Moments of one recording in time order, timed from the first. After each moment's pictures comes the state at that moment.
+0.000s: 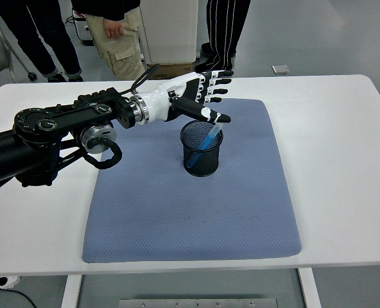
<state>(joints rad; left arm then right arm) -1.30 0.25 0.01 -0.93 0.09 -0.18 -0.22 0.04 0.00 0.15 0.15 -0.17 0.06 0.00</state>
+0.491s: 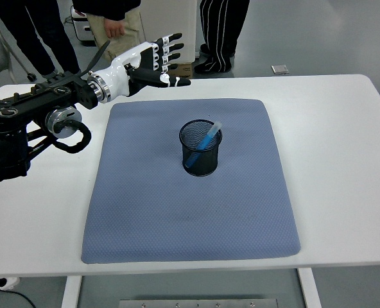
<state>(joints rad) -1.22 0.34 -0.15 -0.83 0.09 -0.18 -0.22 0.04 0.00 0.15 0.15 -0.18 0.06 0.00</state>
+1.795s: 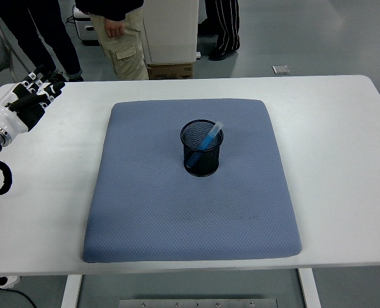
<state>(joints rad) -0.81 0.53 -0.57 -0.69 -0.11 -0.26 -0.22 0.04 0.00 0.15 0.15 -0.18 0.06 0.00</state>
